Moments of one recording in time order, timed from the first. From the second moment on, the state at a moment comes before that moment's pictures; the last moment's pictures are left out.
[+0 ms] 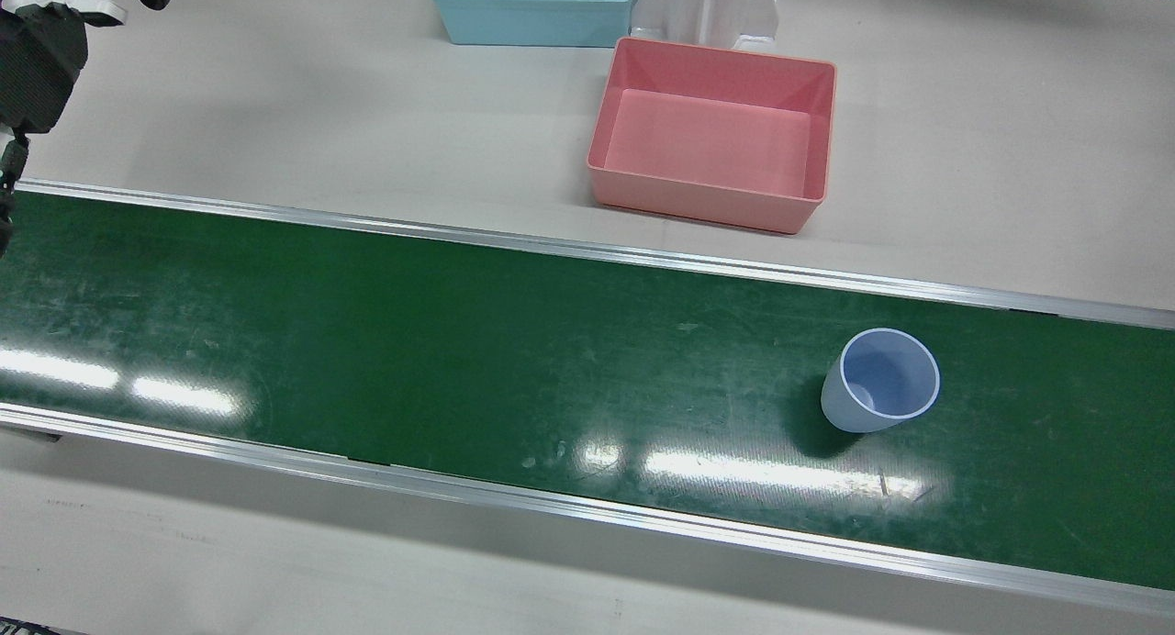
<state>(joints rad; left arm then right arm) -1.45 -1.84 -1.63 0.25 1.82 -0.01 1.01 -1.51 2.33 -3.72 -1.07 -0.25</state>
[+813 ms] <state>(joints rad) -1.45 -1.84 -1.63 0.25 1.82 -0.01 1.01 -1.50 2.32 -3.72 -1.07 -0.25</state>
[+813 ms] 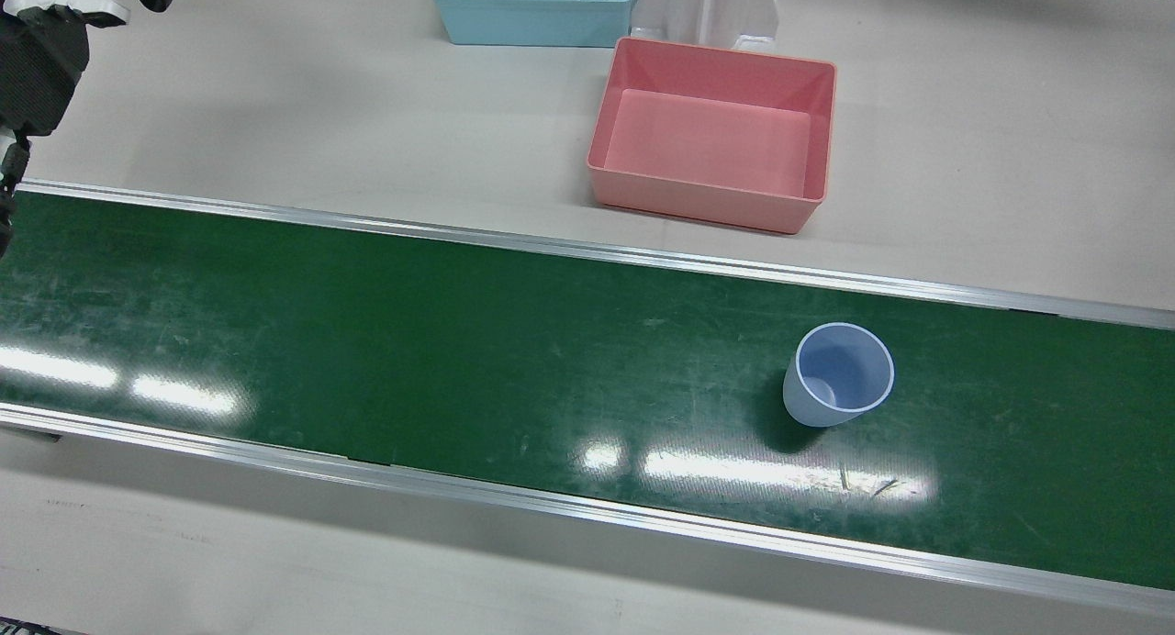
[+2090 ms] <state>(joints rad) -1.45 -1.84 -1.63 0.25 1.81 -0.01 0.84 -1.33 2.04 -3.51 -0.94 -0.34</state>
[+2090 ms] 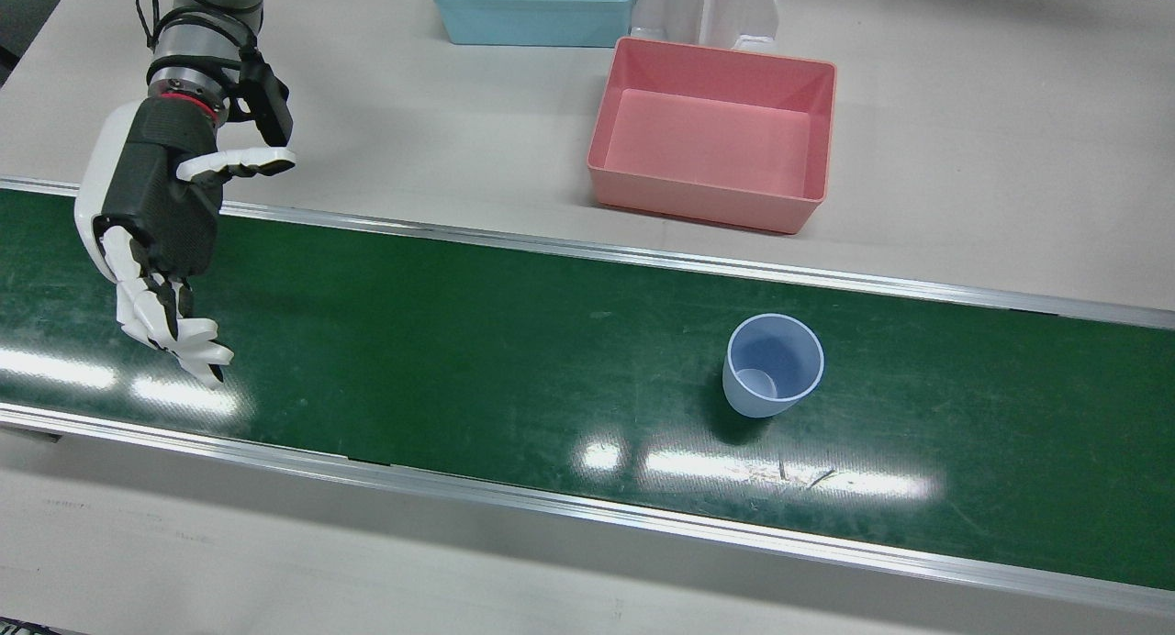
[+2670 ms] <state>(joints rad) -1.45 -1.84 -1.63 0.25 1.81 -0.01 0.78 -1.32 2.03 -3.52 -0.90 -0.36</state>
